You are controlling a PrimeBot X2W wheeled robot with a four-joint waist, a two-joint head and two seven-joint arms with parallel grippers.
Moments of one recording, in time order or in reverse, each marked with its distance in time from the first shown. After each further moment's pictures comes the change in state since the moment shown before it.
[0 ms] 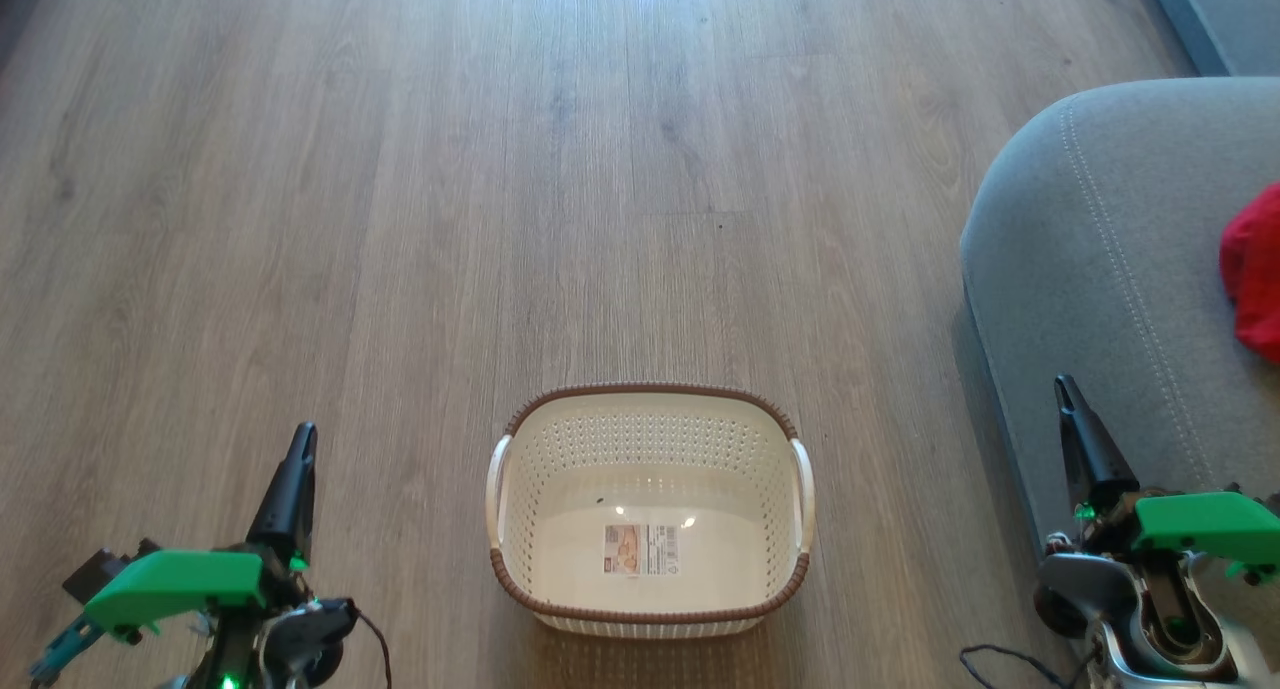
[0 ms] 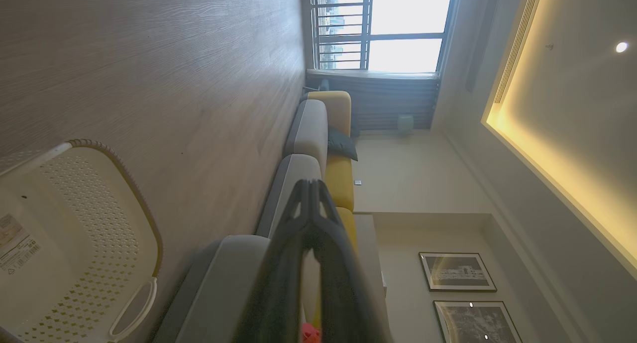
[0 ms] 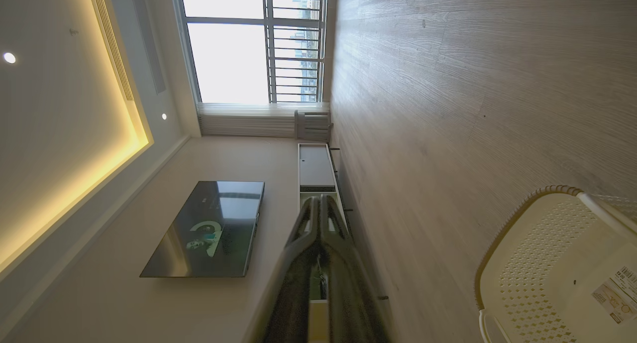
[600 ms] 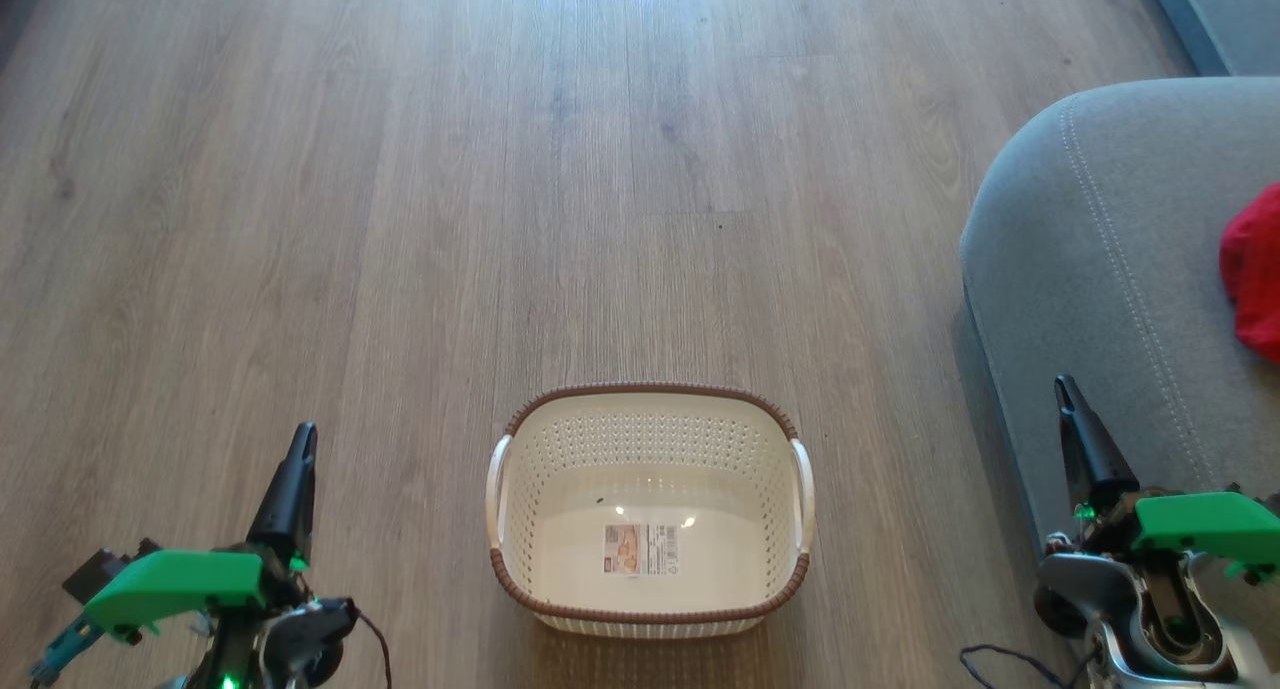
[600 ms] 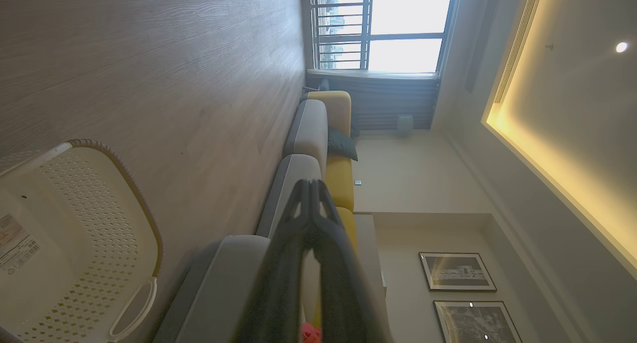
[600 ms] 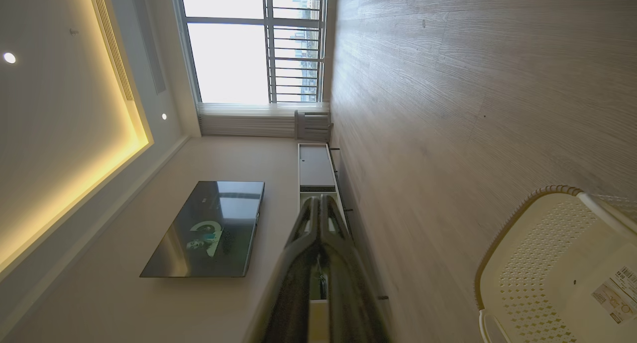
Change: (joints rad) left arm 0.000 0.000 0.000 0.000 0.000 0.000 0.000; right arm 0.000 0.000 0.000 0.000 0.000 0.000 0.000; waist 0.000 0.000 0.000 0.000
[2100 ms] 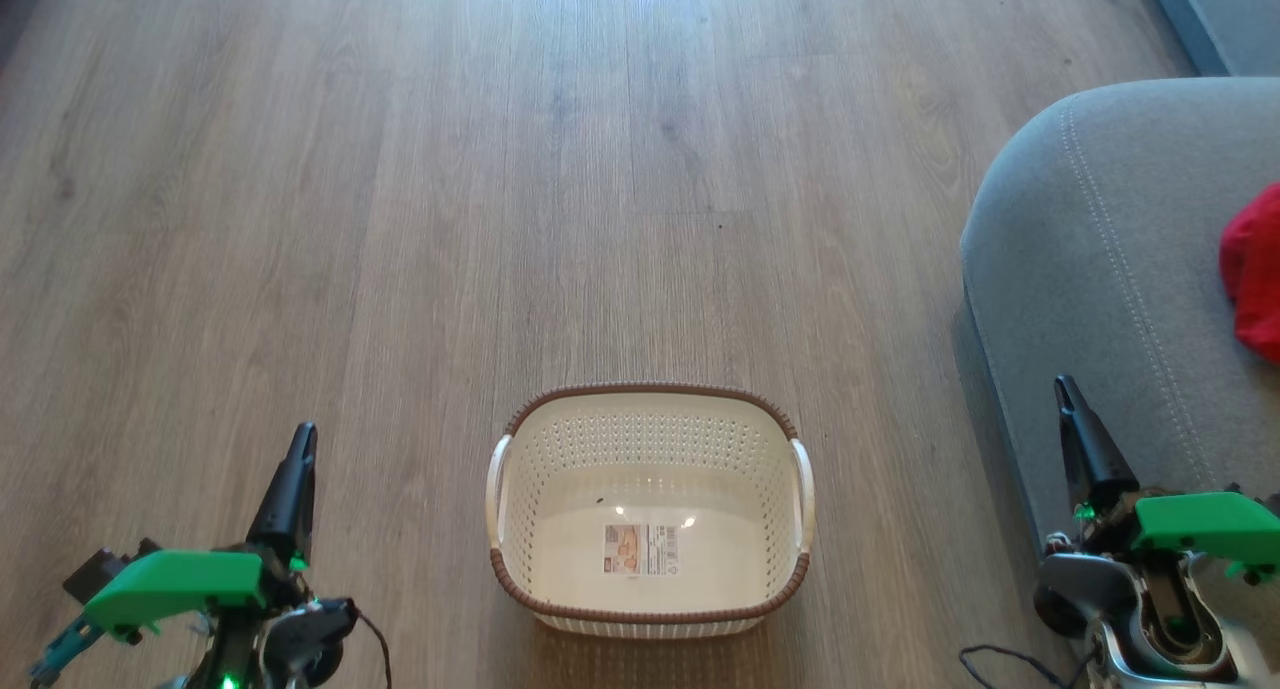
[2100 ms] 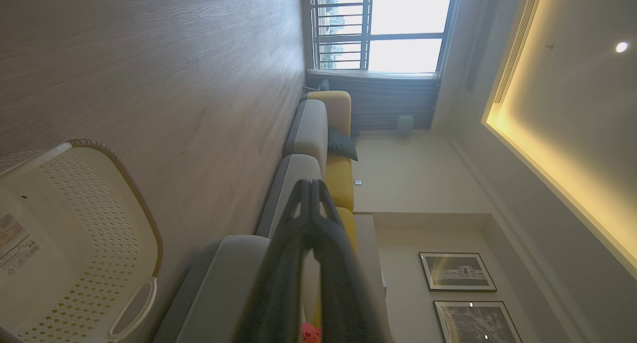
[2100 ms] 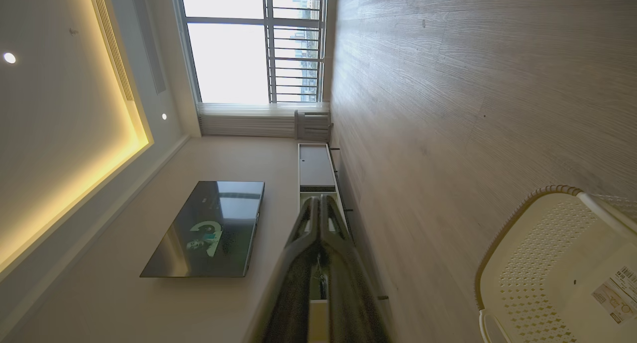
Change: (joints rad) left arm 0.000 0.000 0.000 0.000 0.000 0.000 0.000; right arm 0.000 0.000 0.000 0.000 0.000 0.000 0.000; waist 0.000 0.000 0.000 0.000
